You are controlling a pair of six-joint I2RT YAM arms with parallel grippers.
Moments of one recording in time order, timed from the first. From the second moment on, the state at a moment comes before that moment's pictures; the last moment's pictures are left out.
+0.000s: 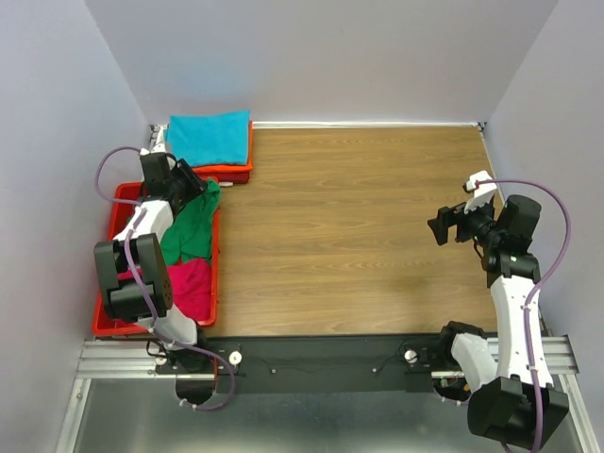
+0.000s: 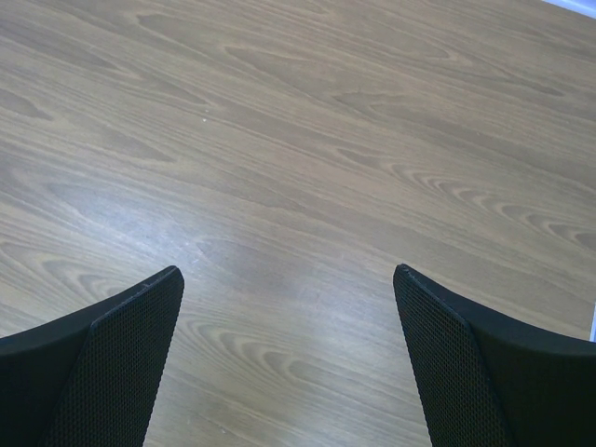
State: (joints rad) left arm 0.20 1.59 1.00 -0.01 0.24 -0.47; right arm -0.27 0.84 0.71 -0.35 -0.59 -0.37
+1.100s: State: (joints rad) left arm 0.18 1.45 0.95 -0.04 0.35 -0.17; right arm -0.27 0.83 0.71 -0.35 -0.59 -0.37
